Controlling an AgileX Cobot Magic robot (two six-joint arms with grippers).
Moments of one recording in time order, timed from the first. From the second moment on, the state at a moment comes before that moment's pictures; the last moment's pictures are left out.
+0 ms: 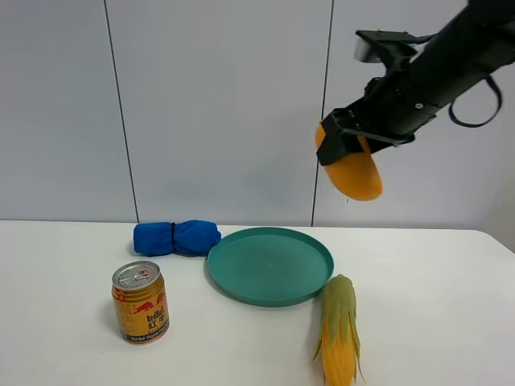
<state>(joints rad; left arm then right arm) 0.13 0.00 -0.51 -0.05 1.06 0.04 0.37 1.65 -1.26 0.27 0.41 -0.43</state>
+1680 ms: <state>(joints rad) 0.13 0.00 -0.51 -0.05 1.06 0.04 0.51 2.35 -1.82 0.08 0.62 -0.40</state>
